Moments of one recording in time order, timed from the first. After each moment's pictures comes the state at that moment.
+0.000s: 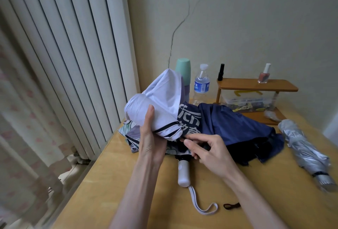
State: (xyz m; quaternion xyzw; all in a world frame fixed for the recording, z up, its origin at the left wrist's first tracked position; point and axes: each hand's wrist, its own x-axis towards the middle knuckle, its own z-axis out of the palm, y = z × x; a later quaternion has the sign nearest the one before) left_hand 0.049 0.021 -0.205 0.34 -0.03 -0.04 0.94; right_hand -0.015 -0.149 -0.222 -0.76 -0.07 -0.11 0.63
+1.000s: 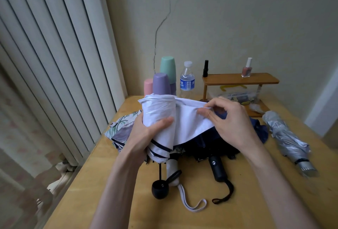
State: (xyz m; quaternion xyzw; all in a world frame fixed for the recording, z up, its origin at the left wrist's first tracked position) left_hand 0.033 0.024 -0.173 0.66 -0.12 -0.06 0.74; right_hand -0.017 -0.213 -0.156 -0.86 -0.08 -0.31 0.40
